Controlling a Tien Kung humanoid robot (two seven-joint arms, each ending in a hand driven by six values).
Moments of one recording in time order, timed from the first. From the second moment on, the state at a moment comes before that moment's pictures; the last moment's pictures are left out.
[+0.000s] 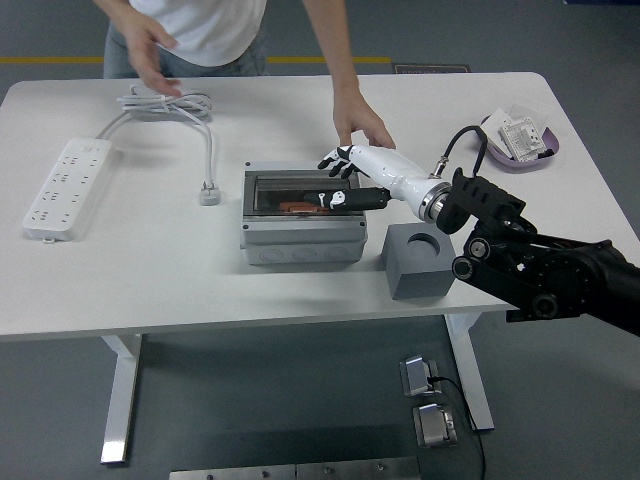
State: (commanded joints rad) left arm -0.21 0.26 -0.55 -0.19 0.68 0.06 0.19; right arm 0.88 -0.39 0.36 1.17 -1.47 -0.20 -0.07
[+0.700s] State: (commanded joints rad) left arm -0.18 0.26 -0.60 -0.19 0.70 0.07 0.21; right arm 0.39 -0.40 1.07 1.47 -1.69 -0.30 0.06
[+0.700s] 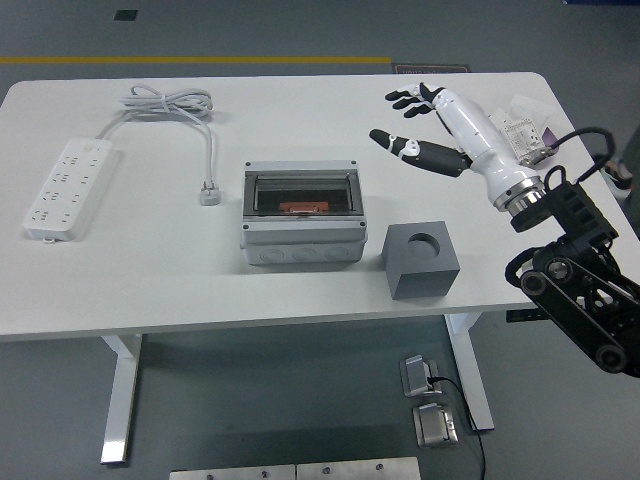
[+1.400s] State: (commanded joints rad) left arm -0.17 0.27 -0.59 -0.19 0.67 0.07 0.20; right arm 0.11 -0.30 1.21 1.33 -1.02 -0.33 0.54
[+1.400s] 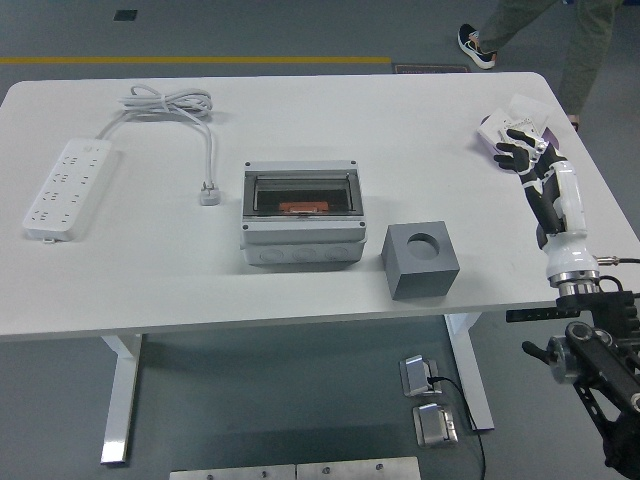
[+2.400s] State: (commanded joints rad) left arm -0.18 0.27 -0.56 -0.19 0.62 0.08 0.18; right arm 0.10 -0.31 1.23 1.36 -0.90 -0.32 0.54
